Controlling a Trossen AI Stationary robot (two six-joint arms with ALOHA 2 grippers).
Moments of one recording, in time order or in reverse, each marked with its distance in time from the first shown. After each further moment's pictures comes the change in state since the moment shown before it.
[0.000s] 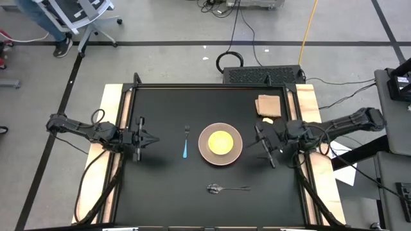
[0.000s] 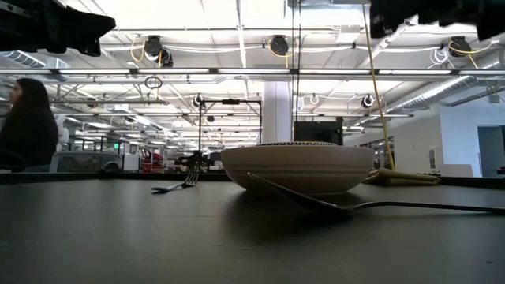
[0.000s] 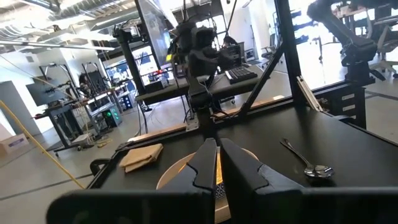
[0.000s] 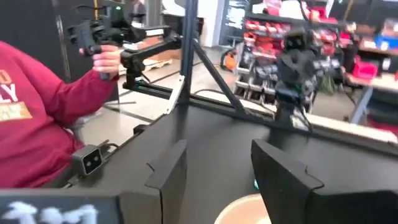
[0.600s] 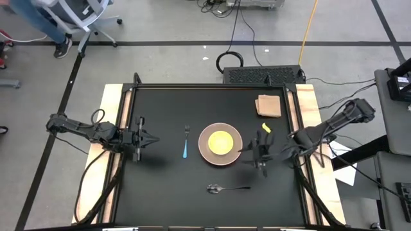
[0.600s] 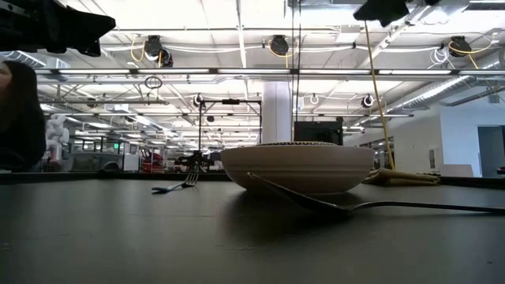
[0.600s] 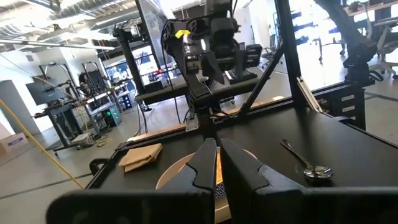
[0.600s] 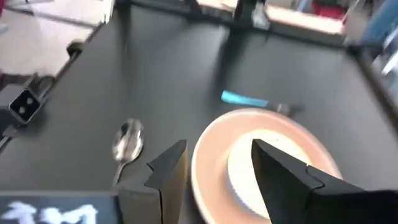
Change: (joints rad) left arm 0.000 0.000 0.000 0.001 0.000 -0.007; right arm 0.291 0.304 0.411 -0.630 0.560 0.200
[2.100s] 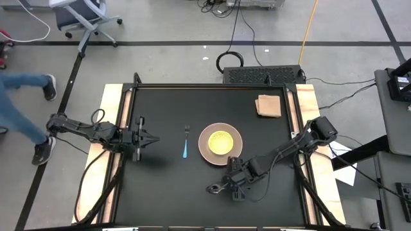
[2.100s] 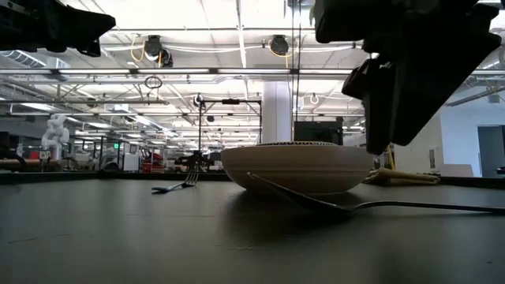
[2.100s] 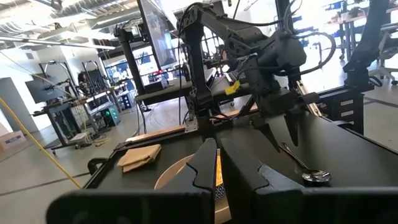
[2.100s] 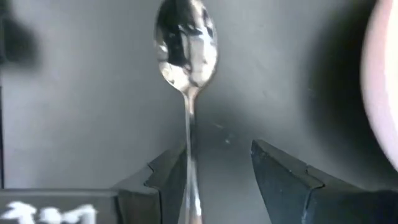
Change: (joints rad) left arm 0.000 0.000 0.001 0.006 -0.001 -0.019; right arm 0.004 0.719 0.384 -0.261 -0.325 0.439
